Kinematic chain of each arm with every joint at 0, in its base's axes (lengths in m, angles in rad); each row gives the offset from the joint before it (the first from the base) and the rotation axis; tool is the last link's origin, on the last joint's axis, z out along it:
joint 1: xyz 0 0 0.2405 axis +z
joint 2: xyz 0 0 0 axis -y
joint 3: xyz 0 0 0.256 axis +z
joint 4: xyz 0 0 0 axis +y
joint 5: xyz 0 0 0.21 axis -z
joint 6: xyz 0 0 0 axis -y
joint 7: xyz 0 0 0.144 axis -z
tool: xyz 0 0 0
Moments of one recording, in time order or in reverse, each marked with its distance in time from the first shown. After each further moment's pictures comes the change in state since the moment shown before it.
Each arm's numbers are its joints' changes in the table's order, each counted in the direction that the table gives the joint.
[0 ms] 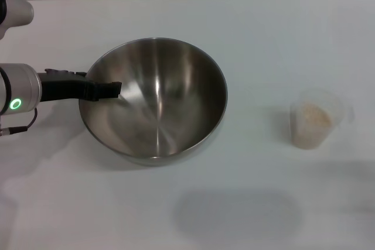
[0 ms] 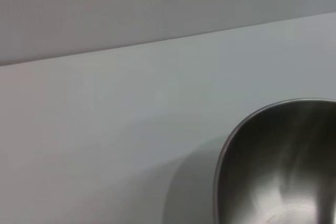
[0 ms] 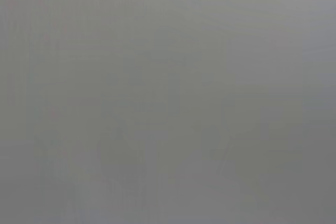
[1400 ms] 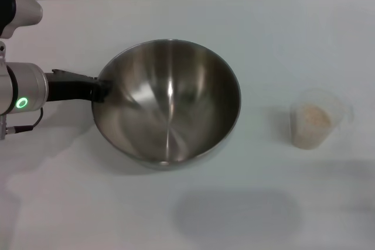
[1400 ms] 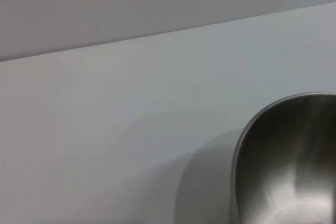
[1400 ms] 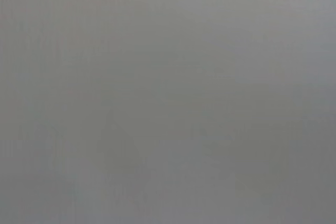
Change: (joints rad) left arm -0.025 -0.003 0.009 0.017 0.006 0.015 -0.002; right arm 0.002 0.000 0.000 0.001 0.001 -0.008 0.000
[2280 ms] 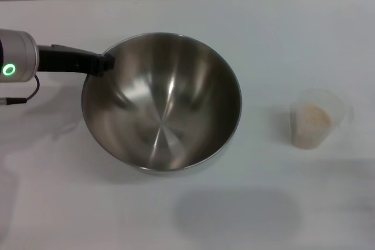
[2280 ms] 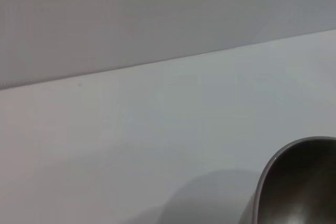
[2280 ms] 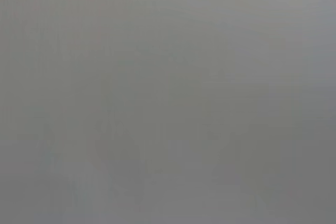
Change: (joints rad) left arm -0.117 -0.002 -0.180 0.023 0.091 0.169 -0.057; right arm 0.004 0.000 -0.001 0.003 0.000 0.000 0.002
